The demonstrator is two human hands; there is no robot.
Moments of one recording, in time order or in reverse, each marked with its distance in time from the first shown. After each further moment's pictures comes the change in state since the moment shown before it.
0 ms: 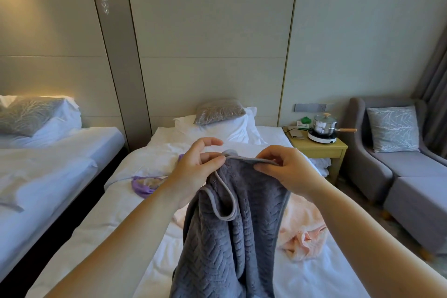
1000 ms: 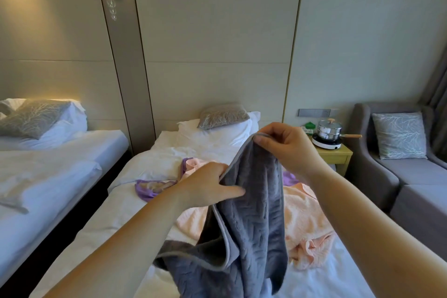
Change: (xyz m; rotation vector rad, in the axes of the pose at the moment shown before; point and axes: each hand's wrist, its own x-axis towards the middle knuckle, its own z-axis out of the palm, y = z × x) left_hand 0.008 0.005 0.000 0.726 -0.254 -0.044; right_hand 0.028 -0.029 -0.007 0.208 0.154 -0.100
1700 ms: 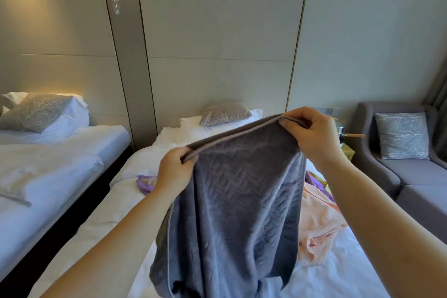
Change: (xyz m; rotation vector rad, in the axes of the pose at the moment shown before) left_hand 0.013 -0.081 -0.017 -0.043 0.737 -0.043; right_hand 0.011 0.002 -0.021 -0.135 0.318 -0.087
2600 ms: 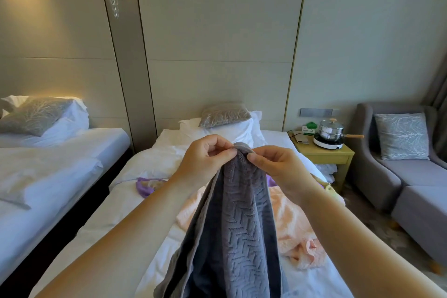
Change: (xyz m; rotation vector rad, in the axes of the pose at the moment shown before) left_hand -0.018 0.088 0.007 -0.476 -0.300 0.072; right_hand -0.048 0.006 0.035 0.515 -0.427 0.369
